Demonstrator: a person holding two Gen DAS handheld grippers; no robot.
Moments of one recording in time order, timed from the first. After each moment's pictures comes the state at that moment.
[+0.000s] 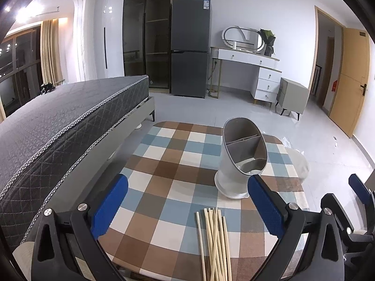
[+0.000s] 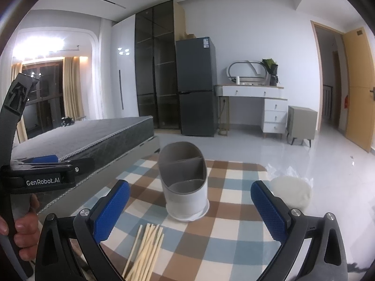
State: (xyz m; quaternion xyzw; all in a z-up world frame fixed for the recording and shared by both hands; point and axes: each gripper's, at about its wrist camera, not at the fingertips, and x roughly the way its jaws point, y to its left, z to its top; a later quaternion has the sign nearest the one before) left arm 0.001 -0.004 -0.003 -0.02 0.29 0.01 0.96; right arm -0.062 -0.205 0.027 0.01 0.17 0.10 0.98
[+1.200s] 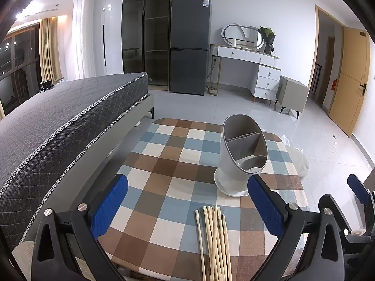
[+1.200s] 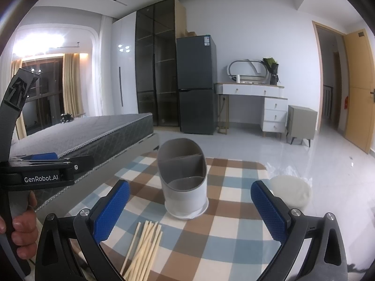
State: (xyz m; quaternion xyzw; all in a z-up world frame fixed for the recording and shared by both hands) left arm 0.002 -0.003 -0.006 -0.03 0.30 0.00 0.95; right arm -0.061 -0.204 0.025 0.00 0.18 0.10 0.98
